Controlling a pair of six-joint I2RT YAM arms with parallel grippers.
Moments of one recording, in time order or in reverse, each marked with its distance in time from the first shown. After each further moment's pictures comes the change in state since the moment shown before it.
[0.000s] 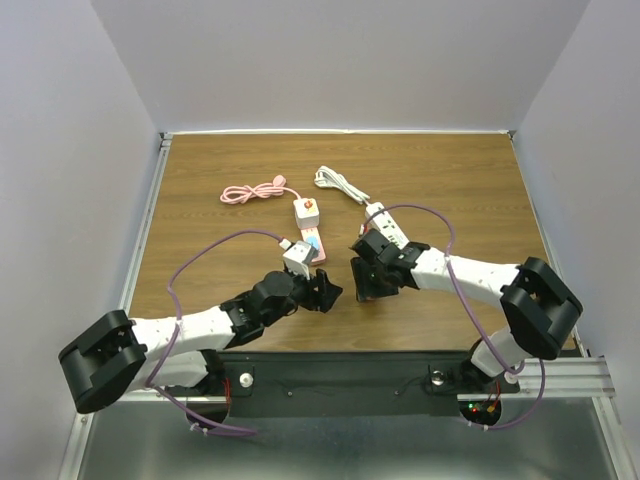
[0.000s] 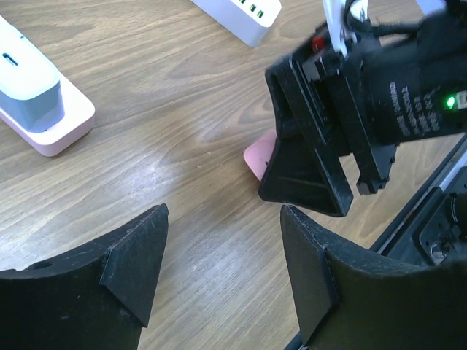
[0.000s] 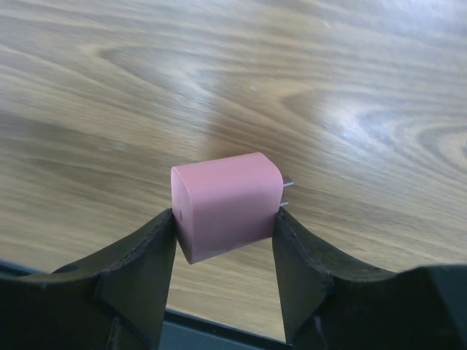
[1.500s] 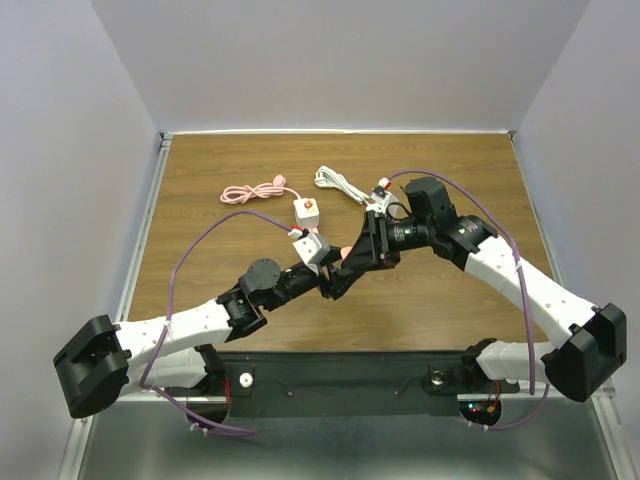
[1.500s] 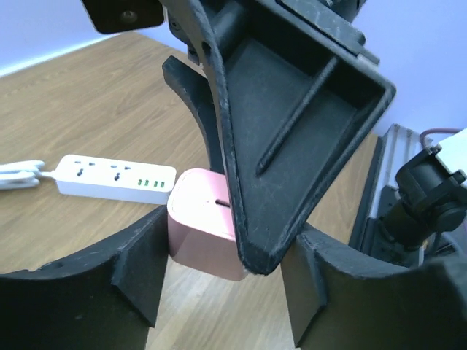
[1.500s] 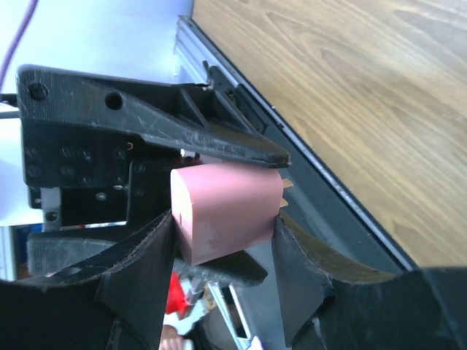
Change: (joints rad) left arm -0.008 -0.046 0.147 0.223 0.241 0.344; right arm -0.237 -0.282 0.193 0.030 -0.899 0.114
